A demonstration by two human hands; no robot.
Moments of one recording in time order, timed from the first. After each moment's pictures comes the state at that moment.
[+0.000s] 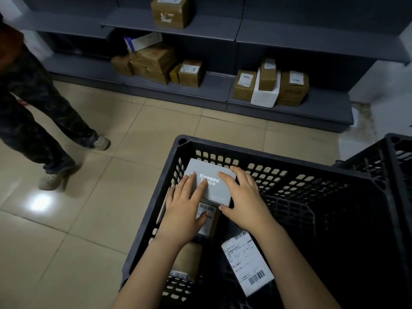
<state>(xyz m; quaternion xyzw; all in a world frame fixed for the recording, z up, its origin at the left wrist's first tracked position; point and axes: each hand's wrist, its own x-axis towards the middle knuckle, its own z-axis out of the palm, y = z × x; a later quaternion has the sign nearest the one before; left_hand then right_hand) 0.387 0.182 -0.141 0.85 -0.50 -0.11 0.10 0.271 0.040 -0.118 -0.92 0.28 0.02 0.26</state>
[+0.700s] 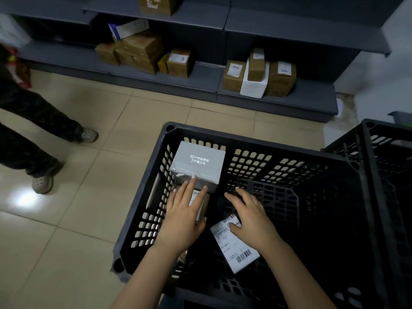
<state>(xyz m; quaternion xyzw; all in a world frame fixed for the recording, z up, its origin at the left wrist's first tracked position) 0.341 0.201 -0.154 0.83 -0.53 -0.13 0.12 0.189 0.064 -0.149 -0.90 0.30 0.10 0.28</state>
